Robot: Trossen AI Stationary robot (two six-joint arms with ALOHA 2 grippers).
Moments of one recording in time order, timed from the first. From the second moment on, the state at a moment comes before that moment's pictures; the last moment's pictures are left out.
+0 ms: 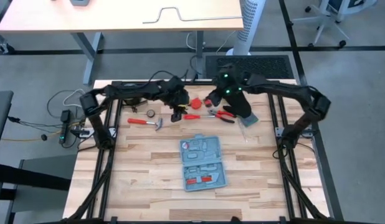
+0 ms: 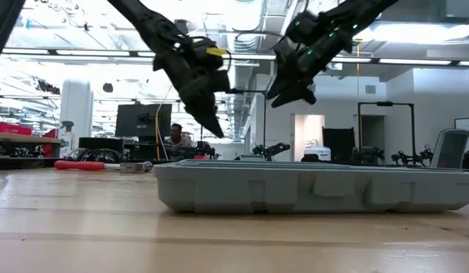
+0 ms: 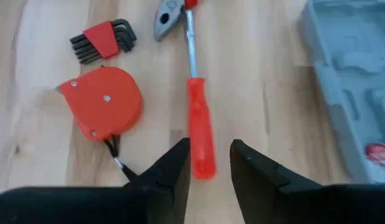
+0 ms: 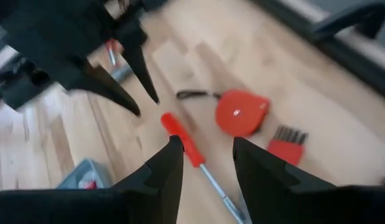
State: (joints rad) left arm 0.50 1.77 1.20 -0.41 0.32 0.41; right arm -0.55 1.60 1.19 -0.36 -0.29 0.23
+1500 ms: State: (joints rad) left arm 0.40 1.93 1.42 -0.65 0.20 0.24; right arm -0.46 1.11 0.85 -0.40 -0.05 0.48
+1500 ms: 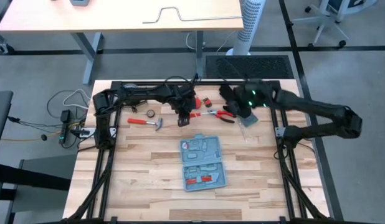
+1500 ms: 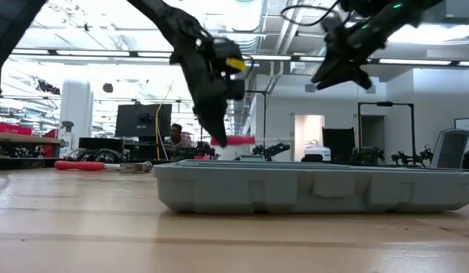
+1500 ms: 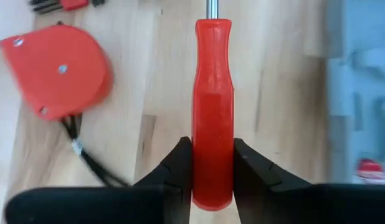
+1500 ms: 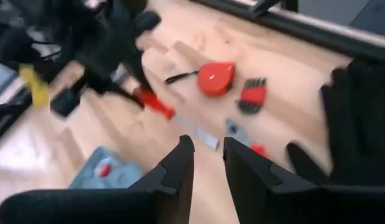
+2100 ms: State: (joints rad) left arm -0.25 1.80 1.40 -0.55 -0.13 -0.51; right arm 0.25 0.87 0.50 -0.34 0.38 0.96
